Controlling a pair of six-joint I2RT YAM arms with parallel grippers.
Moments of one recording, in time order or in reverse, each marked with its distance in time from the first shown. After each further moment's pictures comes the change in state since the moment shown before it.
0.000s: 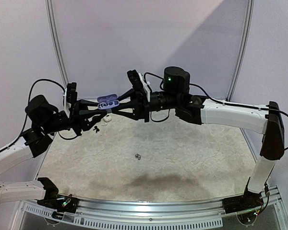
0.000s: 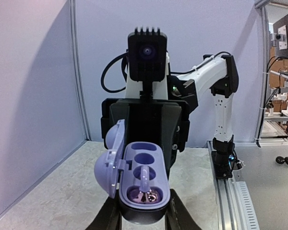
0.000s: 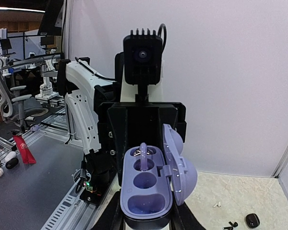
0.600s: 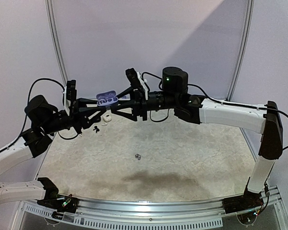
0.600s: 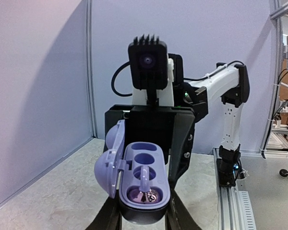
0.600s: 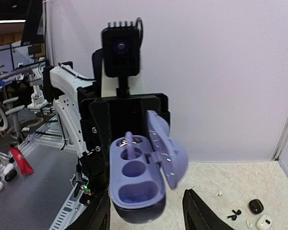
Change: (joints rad) left arm 0.005 -0.006 0.000 -0.003 -0.080 -0.056; right arm -0.013 0.017 0.017 -0.019 0.058 0.072
